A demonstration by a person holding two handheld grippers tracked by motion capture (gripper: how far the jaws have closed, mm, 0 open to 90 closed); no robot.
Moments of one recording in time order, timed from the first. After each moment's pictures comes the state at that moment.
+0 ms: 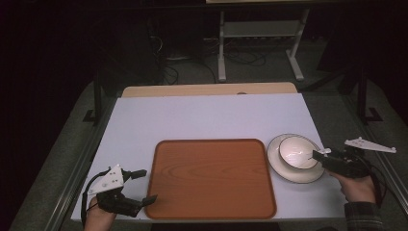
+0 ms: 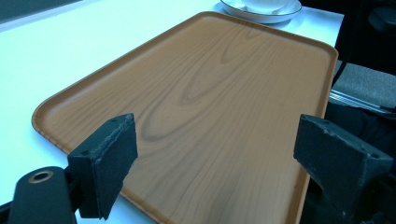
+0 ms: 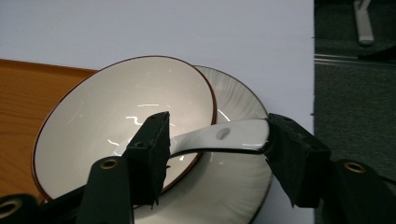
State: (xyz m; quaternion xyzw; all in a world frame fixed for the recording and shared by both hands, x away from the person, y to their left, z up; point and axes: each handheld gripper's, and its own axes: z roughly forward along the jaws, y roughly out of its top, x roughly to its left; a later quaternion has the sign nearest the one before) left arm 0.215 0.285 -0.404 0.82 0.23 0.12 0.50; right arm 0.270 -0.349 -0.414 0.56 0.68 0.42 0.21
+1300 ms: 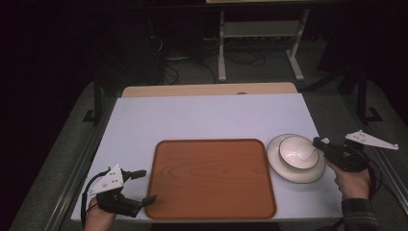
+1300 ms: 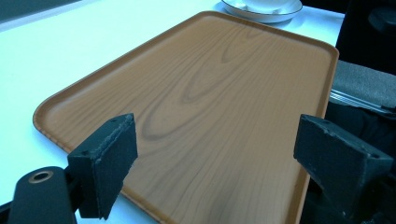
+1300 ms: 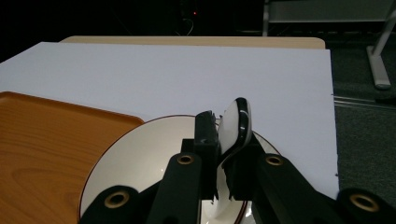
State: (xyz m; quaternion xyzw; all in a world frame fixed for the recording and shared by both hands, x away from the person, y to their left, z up) left arm 0.214 0.286 -0.404 0.82 0.24 0.12 0.50; right arm 0.275 -0.338 -0.395 0.52 0.66 0.48 0.24
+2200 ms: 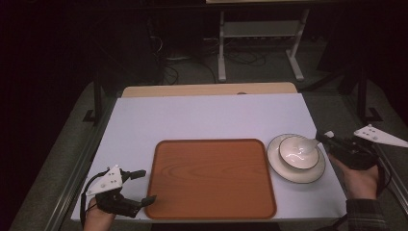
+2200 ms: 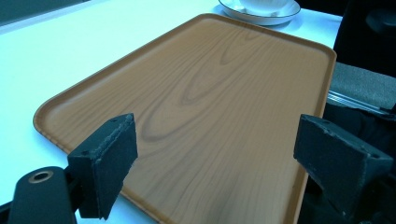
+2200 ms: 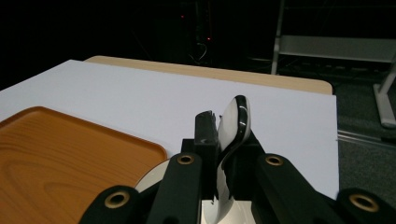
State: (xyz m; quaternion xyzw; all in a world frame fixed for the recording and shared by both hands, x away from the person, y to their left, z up) left arm 0.213 0.287 -0.403 0.82 0.23 0.12 0.50; right arm 0.263 -0.332 -0.358 0.47 0.67 0.51 0.27
